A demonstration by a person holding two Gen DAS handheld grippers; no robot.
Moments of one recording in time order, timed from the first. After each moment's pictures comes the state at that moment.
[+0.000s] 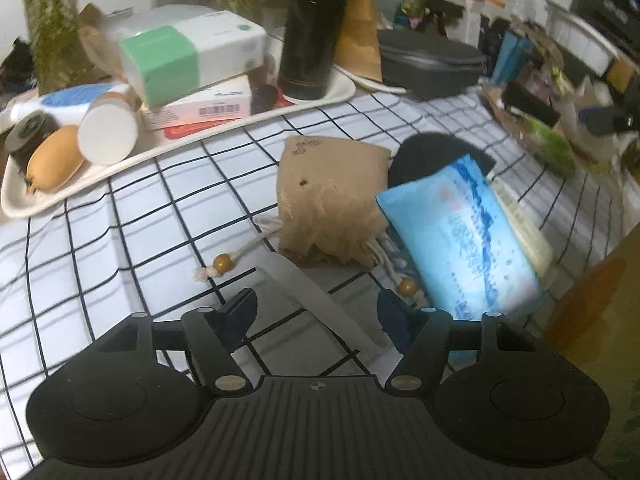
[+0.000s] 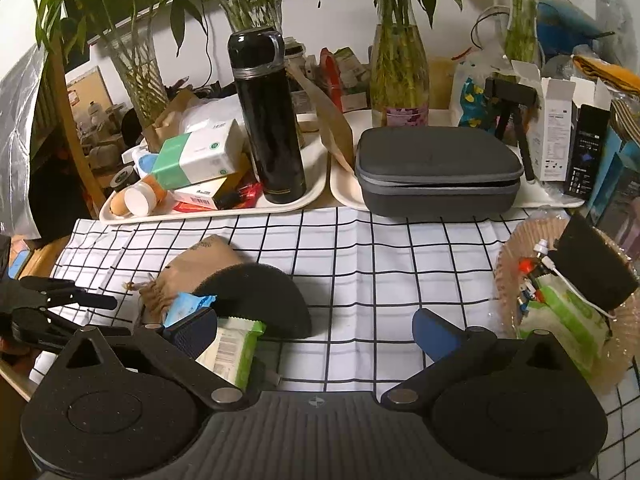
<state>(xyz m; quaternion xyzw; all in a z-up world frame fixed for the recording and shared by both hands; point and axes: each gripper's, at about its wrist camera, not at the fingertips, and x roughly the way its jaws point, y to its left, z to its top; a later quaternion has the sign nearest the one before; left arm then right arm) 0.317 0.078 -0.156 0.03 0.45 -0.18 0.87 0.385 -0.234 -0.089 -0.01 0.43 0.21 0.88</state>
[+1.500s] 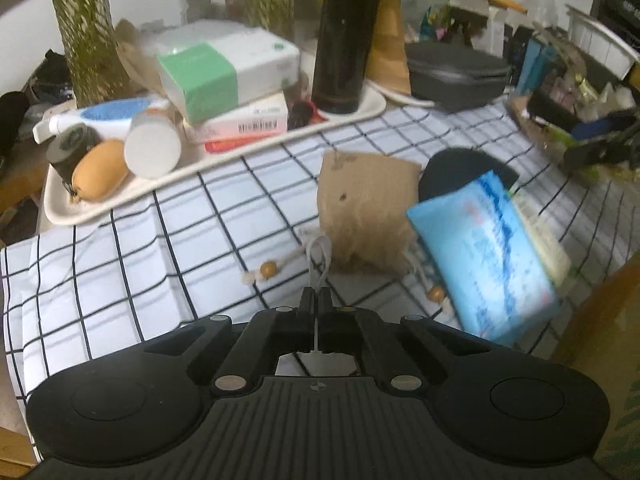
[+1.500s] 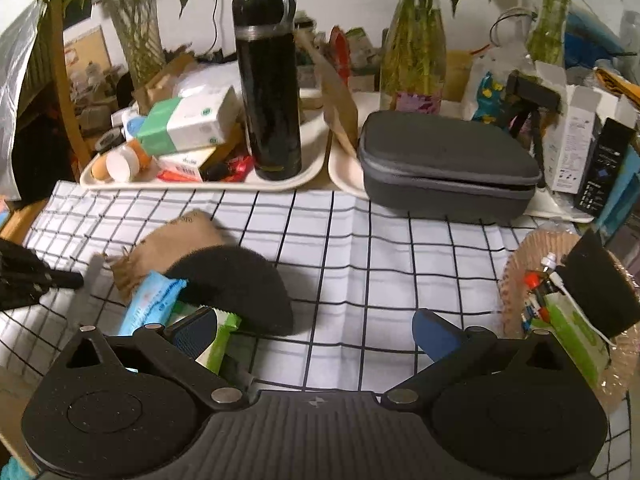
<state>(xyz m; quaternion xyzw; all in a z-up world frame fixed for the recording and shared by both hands) 0.312 0.090 -0.136 0.03 0.44 -0.13 0.89 0.410 -0.217 -0.117 -0.07 0.45 0.21 0.87</state>
